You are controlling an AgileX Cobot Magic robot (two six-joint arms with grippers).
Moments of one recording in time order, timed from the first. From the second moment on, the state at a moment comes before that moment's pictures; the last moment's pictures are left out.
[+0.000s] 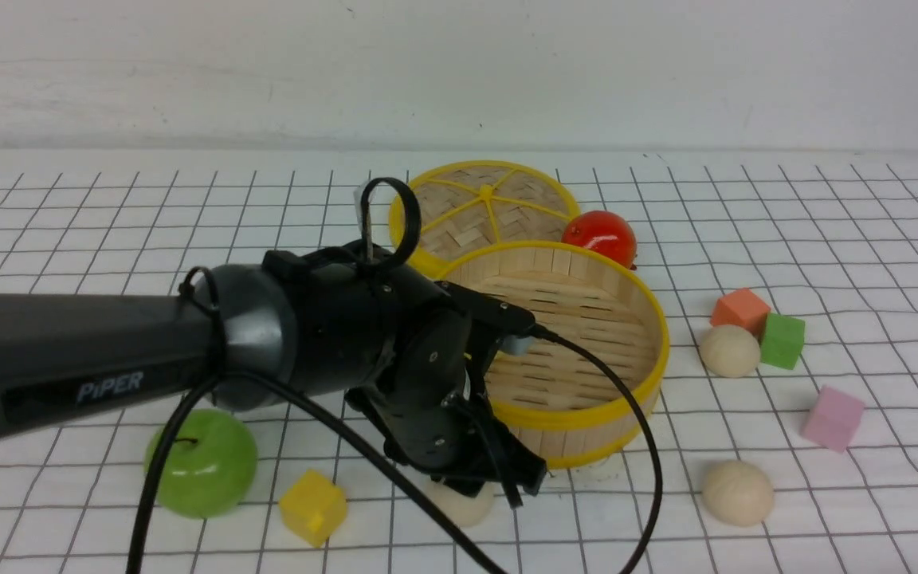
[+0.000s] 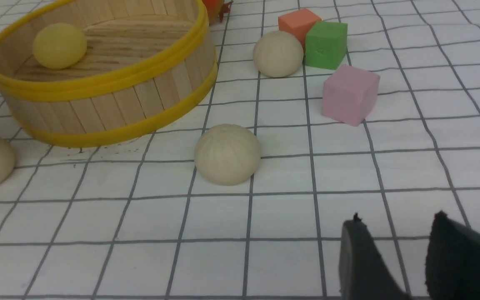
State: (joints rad) right arm 0.04 -0.01 0.02 0.21 0.41 -0.09; left arm -0.72 1.88 -1.26 0.09 0.63 -0.28
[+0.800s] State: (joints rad) right arm 0.04 -0.01 0.02 0.21 0.41 -0.09; left arm -0.76 1.75 -1.43 0.04 0.79 -0.24
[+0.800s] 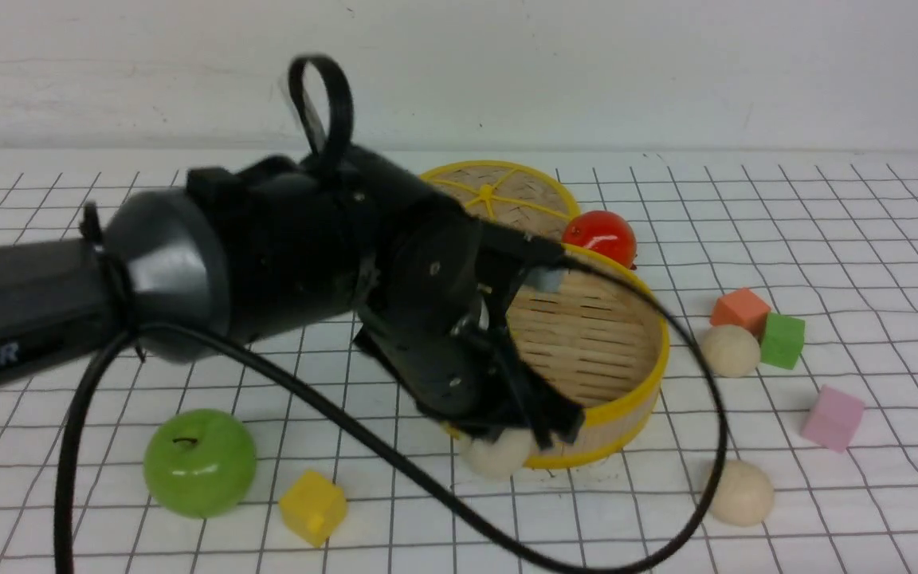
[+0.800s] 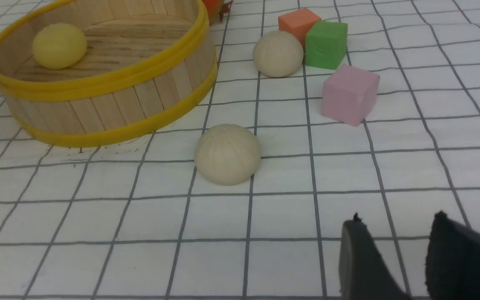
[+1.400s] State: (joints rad) right arm 0.04 -0.01 0.02 0.21 0.41 -0.09; left arm -0.73 2.17 -1.83 0.10 0.76 -0.16
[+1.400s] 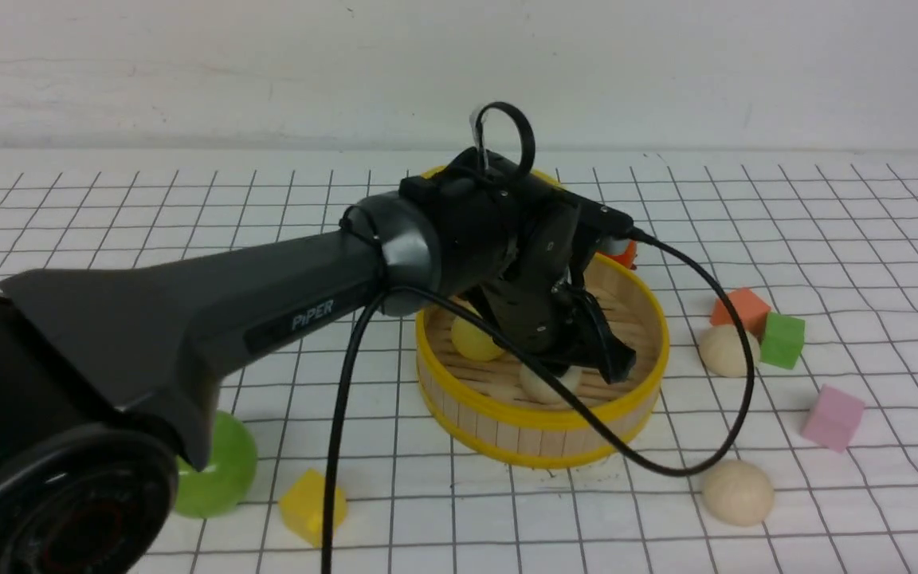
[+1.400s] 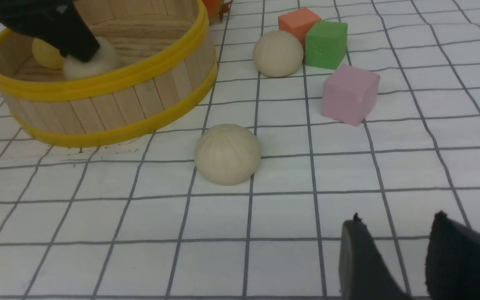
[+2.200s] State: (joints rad) right arm 0.04 -0.01 0.02 0.22 0.39 -0.10; left arm -0.73 1.10 -1.06 -0.01 0.53 -0.20
